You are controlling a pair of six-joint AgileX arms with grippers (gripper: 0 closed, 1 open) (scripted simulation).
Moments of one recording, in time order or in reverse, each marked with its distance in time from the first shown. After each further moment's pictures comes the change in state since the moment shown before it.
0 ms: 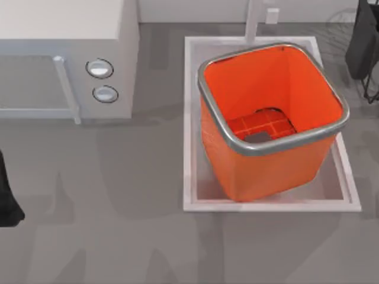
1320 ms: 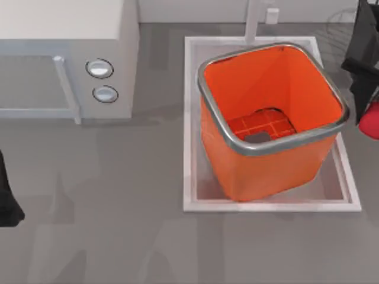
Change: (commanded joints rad) left arm 0.000 0.000 0.000 0.000 0.000 0.000; right arm 0.290 0.402 0.457 -0.481 -0.019 0.955
